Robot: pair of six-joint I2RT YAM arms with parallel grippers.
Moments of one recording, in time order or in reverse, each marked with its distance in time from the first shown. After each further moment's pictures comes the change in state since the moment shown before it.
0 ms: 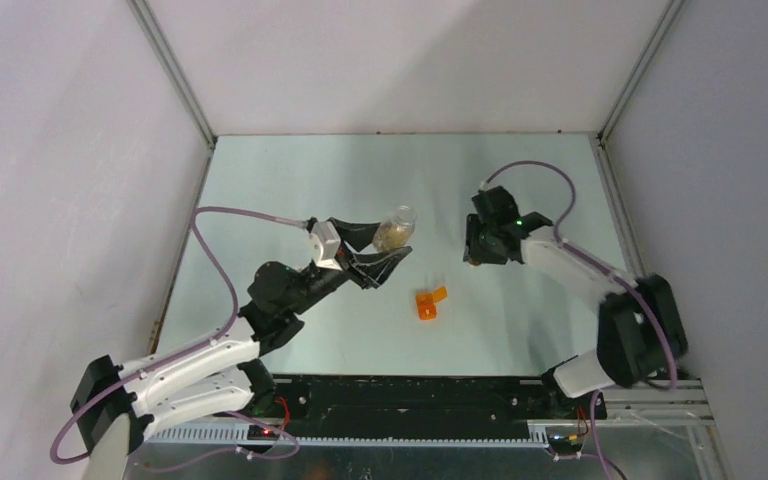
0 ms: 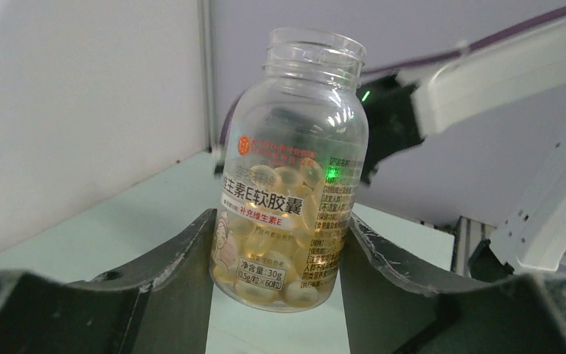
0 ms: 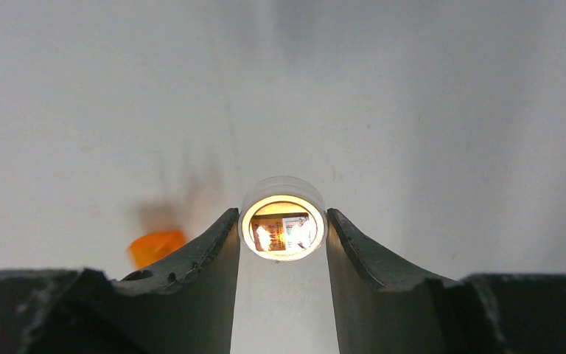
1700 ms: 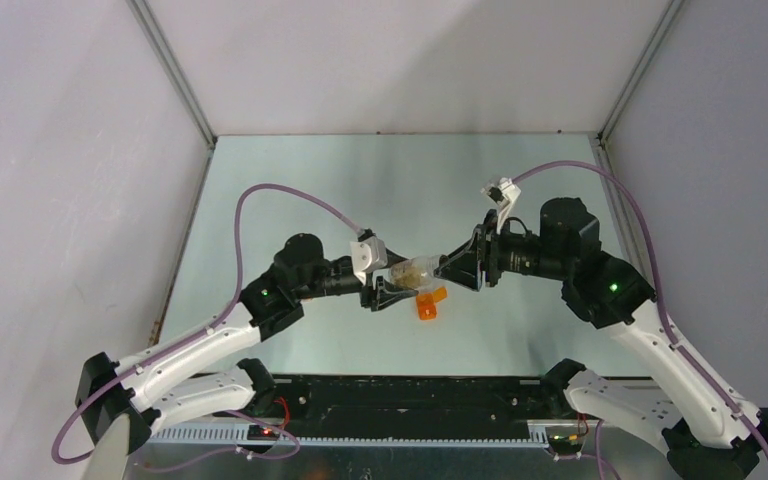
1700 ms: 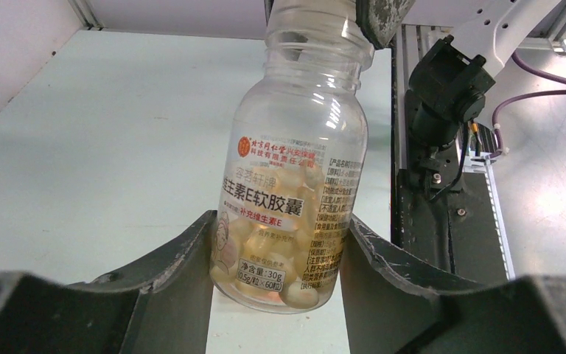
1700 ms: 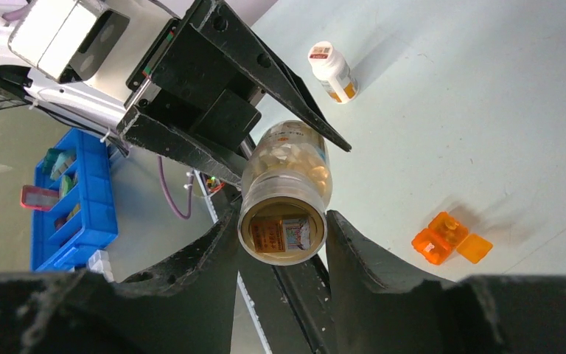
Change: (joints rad) left arm 0.040 0.074 0.180 -0.597 0.413 0.241; right arm 0.178 -0.661 0.087 0.040 -0.670 -0.125
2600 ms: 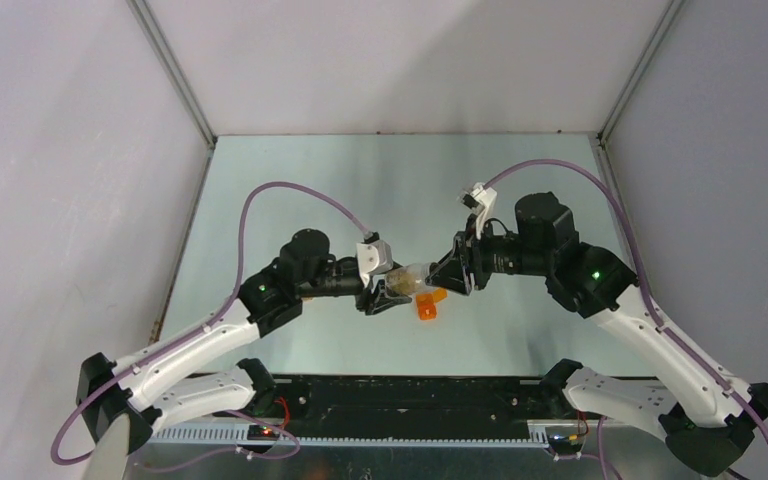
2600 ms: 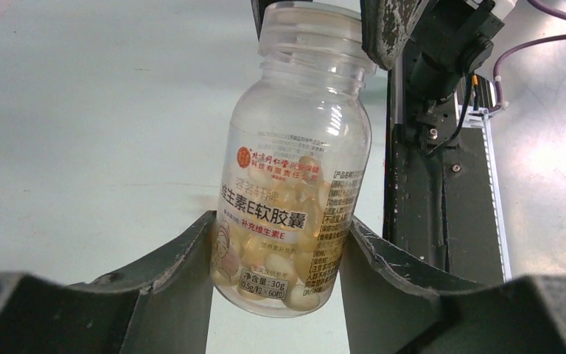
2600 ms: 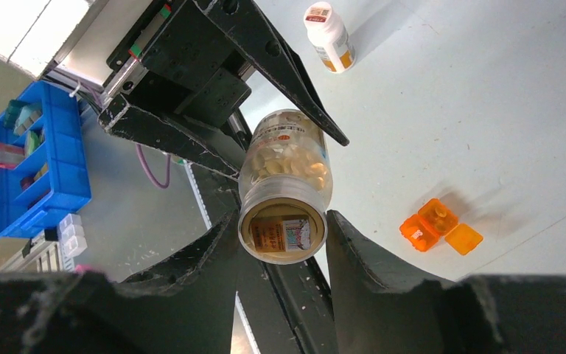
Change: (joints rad) left arm 0.000 0.008 0.049 -0.192 0.010 0.056; right arm 0.072 0.095 0.046 -0.076 0.029 -0.110
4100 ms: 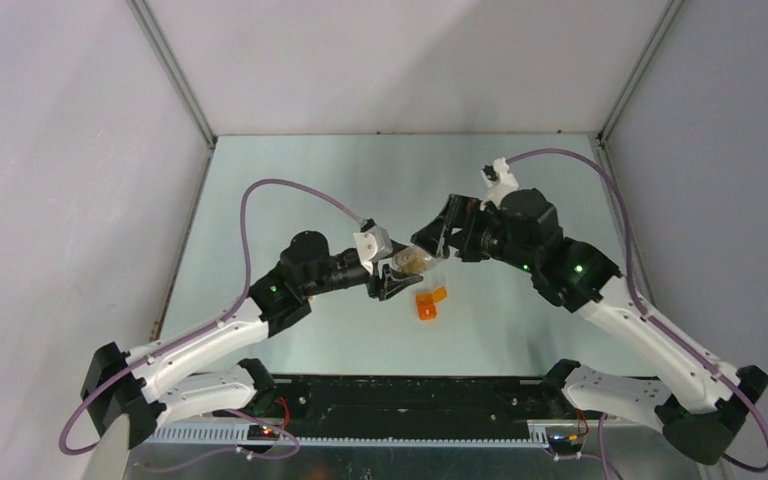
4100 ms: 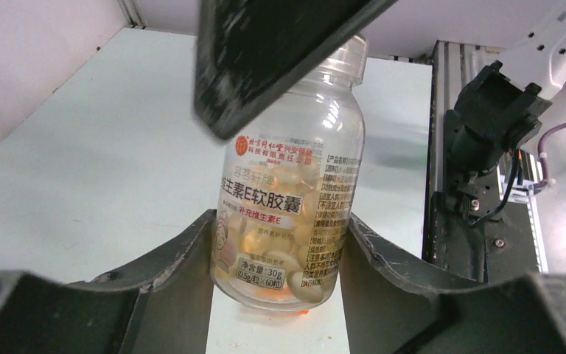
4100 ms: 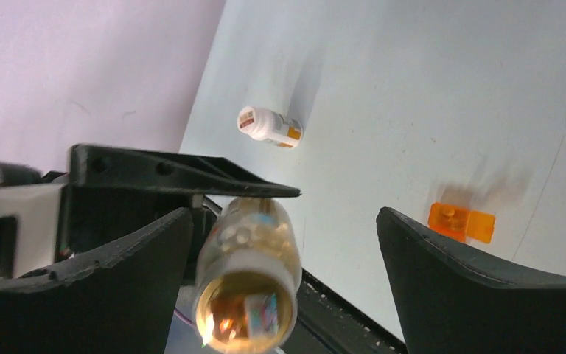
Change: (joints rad) left arm -0.005 0.051 -0.044 0.272 -0.107 -0.077; right arm 0.044 0.087 0.003 0.098 0.453 0.511
